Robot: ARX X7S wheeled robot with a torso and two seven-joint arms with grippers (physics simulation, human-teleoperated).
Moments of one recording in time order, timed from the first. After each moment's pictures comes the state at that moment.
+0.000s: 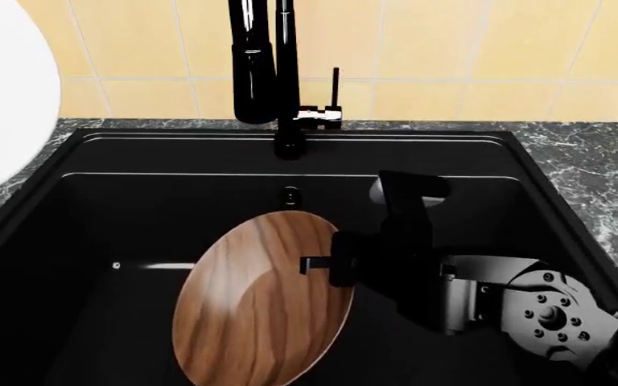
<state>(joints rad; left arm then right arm) -1.83 -1.49 0.59 0.36 -2.42 -0.95 -1.40 1.12 0.61 -1.11 -0.11 1.91 0.48 0.83</state>
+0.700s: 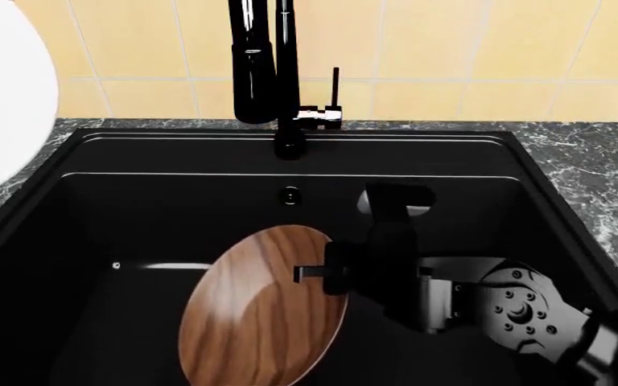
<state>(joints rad) -1.81 -1.50 0.57 0.36 -2.42 -0.95 -1.38 1.11 0.55 -1.16 -0.01 1.89 0.50 0.82</state>
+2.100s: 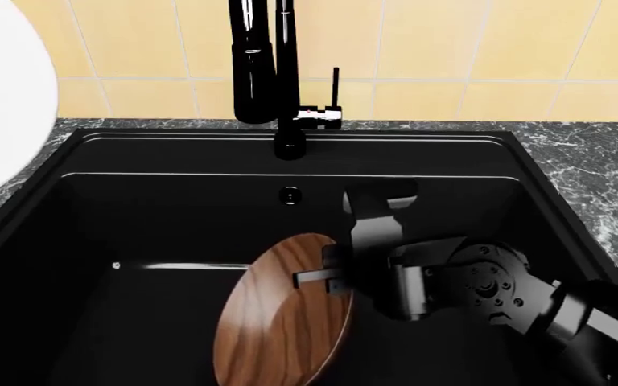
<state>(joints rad) -1.78 -1.51 0.53 0.37 -2.42 -0.95 -1.38 1.21 0.46 -1.25 0.11 1.88 0.63 0.93</state>
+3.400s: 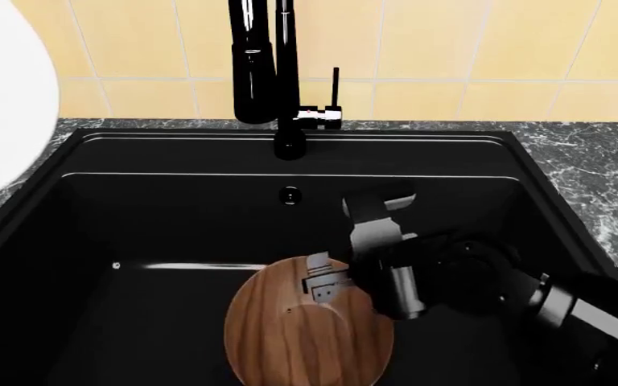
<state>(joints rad) -1.72 -1.53 0.50 0.38 -2.41 -0.93 -1.35 1.24 0.43 -1.31 0.18 1.83 0.68 0.96</state>
